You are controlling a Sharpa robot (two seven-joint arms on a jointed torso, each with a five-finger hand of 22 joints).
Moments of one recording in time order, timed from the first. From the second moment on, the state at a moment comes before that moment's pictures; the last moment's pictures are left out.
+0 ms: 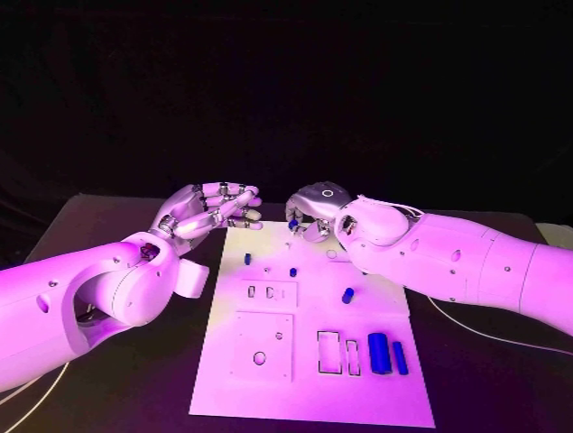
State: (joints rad) left arm 1.24 -0.93 0.00 1.68 -0.14 -0.29 0.43; left_hand 1.45 -0.10 0.24 0.27 0.04 0.78 0.20 0.31 0.23 0.99 0.17 0.12 0.07 0.95 0.13 0.37 0.31 0.18 1.00 0.22 0.34 0.12; right arm 1.34 -0.44 -0.14 1.13 -1.74 -0.38 -0.08; right_hand 1.23 -0.14 0.62 -0.05 0.15 1.01 0.12 0.31 0.37 1.24 0.06 0.09 0.14 1.46 -0.02 1.30 1.06 0.09 1.44 0.08 1.31 1.14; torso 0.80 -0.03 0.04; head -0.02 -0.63
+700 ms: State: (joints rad) left arm 1.24 -0.93 0.00 1.67 -0.14 -0.29 0.43; left_hand 1.45 -0.10 0.24 0.27 0.04 0.78 0.20 0.31 0.23 0.99 0.17 0.12 0.07 0.95 0.13 0.37 0.32 0.18 1.00 0.22 0.34 0.12; right arm 1.34 -0.46 -0.14 1.15 -1.74 -0.38 -0.08; right_hand 1.23 -0.14 0.61 -0.05 0.15 1.00 0.12 0.31 0.40 1.24 0.06 0.09 0.14 1.46 -0.02 1.30 1.06 0.09 1.44 0.08 1.31 1.14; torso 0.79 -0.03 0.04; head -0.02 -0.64
